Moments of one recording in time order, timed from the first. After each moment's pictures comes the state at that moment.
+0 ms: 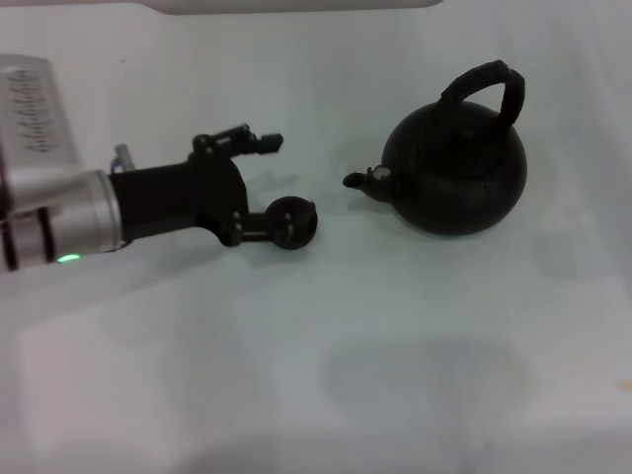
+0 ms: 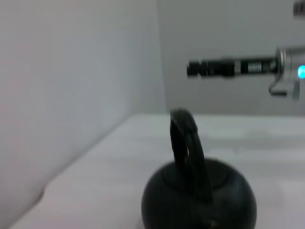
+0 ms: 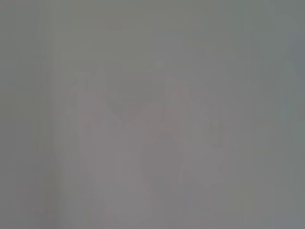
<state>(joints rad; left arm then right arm) -0.34 -2.07 1.39 0.77 1.45 1.21 -1.04 0.28 2.01 -0.81 -0.26 -0.82 -1.23 0.59</state>
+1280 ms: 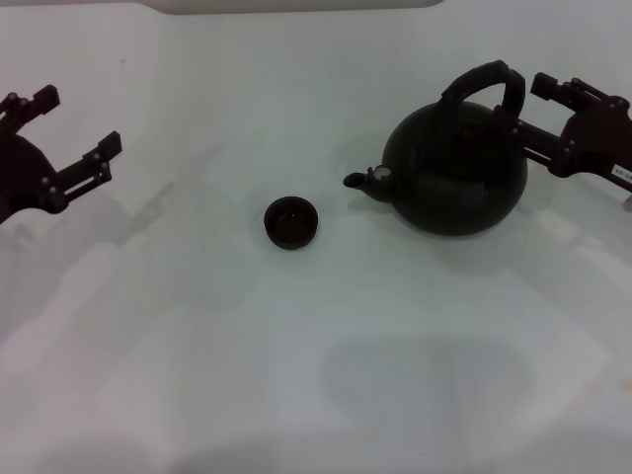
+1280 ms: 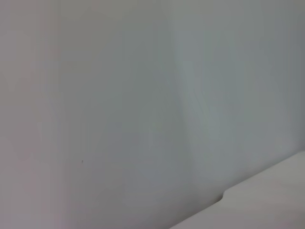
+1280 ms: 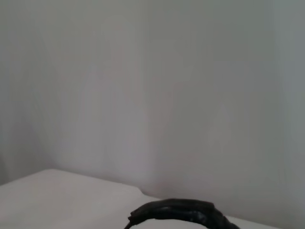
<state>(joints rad) -0.10 -2.07 1.10 0.72 1.20 1.25 -0.82 0.25 2.01 -1.25 -0.54 -1.09 -1.18 0.99</state>
